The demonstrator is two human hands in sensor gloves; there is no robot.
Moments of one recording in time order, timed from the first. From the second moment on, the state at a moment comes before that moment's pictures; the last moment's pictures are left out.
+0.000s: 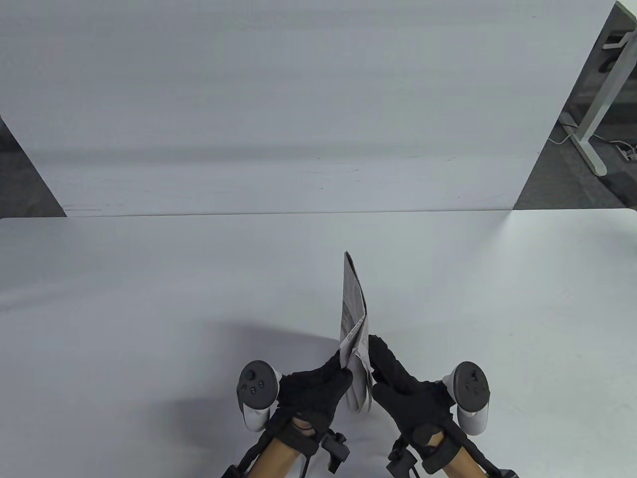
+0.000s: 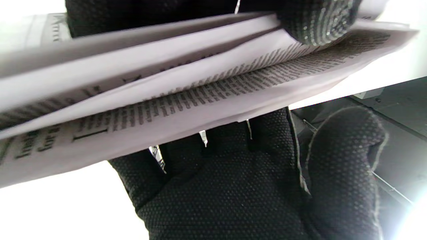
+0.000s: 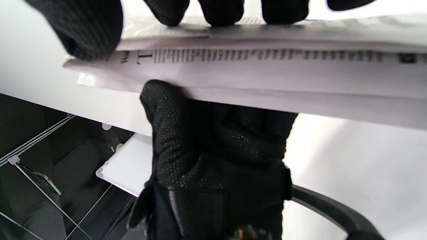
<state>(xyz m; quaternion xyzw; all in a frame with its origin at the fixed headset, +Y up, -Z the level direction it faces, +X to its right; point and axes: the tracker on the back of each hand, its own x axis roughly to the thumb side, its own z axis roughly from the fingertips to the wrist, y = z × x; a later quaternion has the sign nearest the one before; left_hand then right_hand) -0.085 -0.713 -0.281 0.00 -0.25 0.66 0.71 0.146 -0.703 -0.262 0.24 0.04 0.70 0.67</state>
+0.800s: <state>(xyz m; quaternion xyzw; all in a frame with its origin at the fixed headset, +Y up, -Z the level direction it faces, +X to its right) -0.077 -0.707 -0.274 0.00 -0.25 0.62 0.75 0.151 -0.702 -0.258 0.16 -0.03 0.75 0.64</state>
